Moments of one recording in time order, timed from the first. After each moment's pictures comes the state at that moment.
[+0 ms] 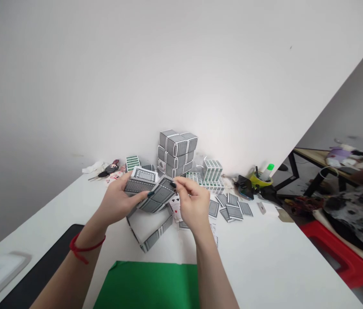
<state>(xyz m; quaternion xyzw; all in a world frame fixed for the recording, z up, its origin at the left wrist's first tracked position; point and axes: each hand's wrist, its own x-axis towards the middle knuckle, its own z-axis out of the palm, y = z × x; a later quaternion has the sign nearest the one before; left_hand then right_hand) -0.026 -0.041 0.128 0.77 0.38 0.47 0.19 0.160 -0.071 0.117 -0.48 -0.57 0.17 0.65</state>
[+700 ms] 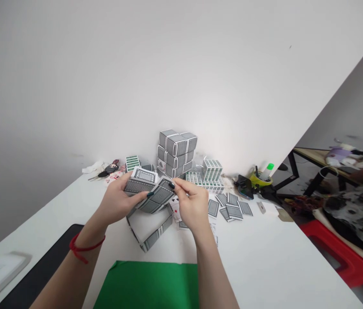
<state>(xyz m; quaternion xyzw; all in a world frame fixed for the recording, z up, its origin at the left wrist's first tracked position) -0.027 -0.041 0.128 0.77 0.39 0.46 0.21 0.162 -0.073 0.116 -0.49 -0.58 0.21 0.61</state>
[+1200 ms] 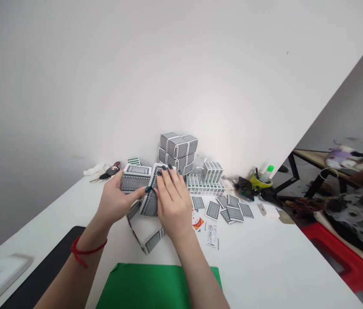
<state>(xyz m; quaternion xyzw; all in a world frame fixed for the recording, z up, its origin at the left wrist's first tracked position) -0.023 -0.044 0.137 0.70 0.40 0.54 0.23 0.128 -0.068 0.106 -0.41 -0.73 -0.20 0.51</state>
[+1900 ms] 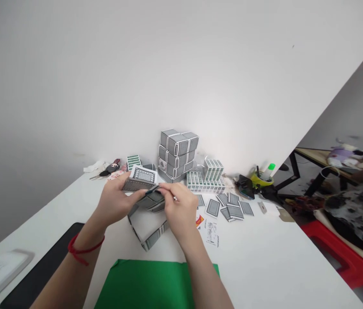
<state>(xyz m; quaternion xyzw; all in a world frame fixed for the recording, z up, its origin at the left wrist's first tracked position) -0.031 -0.044 0.131 0.76 0.41 0.47 0.14 0.130 -0.076 0.114 -0.48 -0.63 0.06 0.61</state>
